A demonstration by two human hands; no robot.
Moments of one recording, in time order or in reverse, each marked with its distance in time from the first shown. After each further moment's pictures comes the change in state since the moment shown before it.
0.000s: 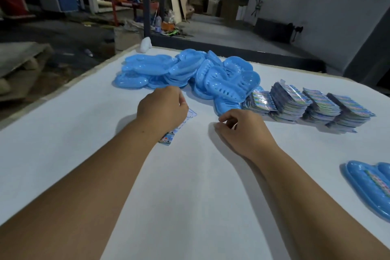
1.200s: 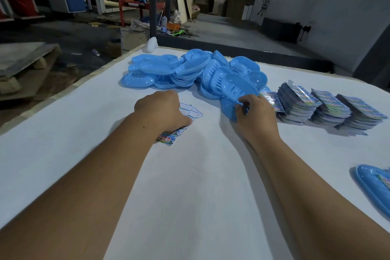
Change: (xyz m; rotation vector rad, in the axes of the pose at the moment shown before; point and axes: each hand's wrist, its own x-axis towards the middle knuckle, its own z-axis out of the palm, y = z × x) left_hand 0.002 -0.007 -0.020 0.305 -0.252 -0.043; right_hand 0.033 0.002 0.005 0.010 0.251 0.082
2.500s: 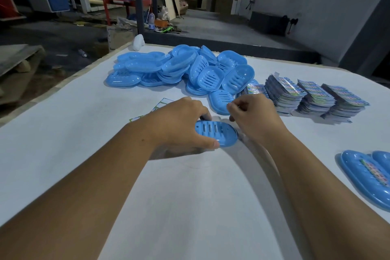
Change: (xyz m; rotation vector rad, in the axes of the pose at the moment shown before) left_hand -0.024 0.033 0.016 -0.218 -0.054 0.544; right_hand -0.017 -0.001 -0.038 0.060 -0.160 0.024
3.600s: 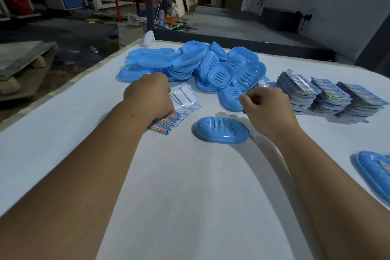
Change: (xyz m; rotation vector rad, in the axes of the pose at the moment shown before) left_hand 0.001 -0.040 -0.039 0.219 0.148 -0.590; right_hand 0.002 -0.002 0.001 0.014 0.115 -0.008
